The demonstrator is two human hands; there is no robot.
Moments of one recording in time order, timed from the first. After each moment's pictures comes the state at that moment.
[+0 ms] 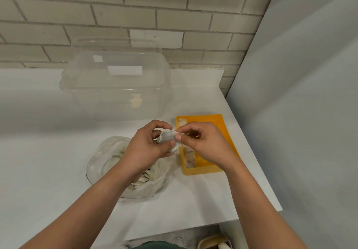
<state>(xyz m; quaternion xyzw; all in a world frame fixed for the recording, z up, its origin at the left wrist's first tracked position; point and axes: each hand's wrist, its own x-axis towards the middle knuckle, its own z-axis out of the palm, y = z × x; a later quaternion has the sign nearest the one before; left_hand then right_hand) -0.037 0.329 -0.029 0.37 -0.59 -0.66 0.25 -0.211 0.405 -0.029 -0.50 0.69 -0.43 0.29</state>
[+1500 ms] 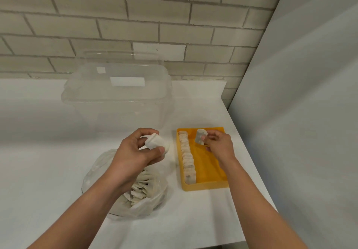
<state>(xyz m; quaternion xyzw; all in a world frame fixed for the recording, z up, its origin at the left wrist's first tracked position) -0.031 0.309 -0.032 0.40 -0.51 -0.69 0.31 -0.299 0.366 -0.115 -0.25 0.75 -0.53 0.30</state>
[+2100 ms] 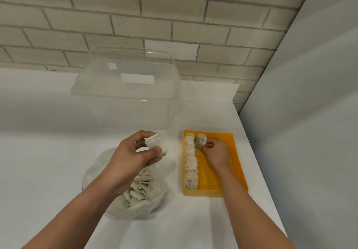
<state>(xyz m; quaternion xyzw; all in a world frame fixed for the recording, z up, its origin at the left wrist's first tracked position) -0.029 0.308 -0.034 0.42 -0.49 -0.69 0.33 -0.304 0.338 -0.158 -0.34 0.84 -0.37 0.21</state>
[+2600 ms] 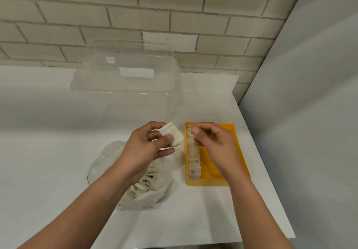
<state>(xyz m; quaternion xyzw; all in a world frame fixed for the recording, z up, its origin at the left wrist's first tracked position) -0.045 0.310 -0.029 0.41 -0.47 -0.72 0.31 -0.231 0.391 -0.049 -0.37 0.64 -0.59 0.32</state>
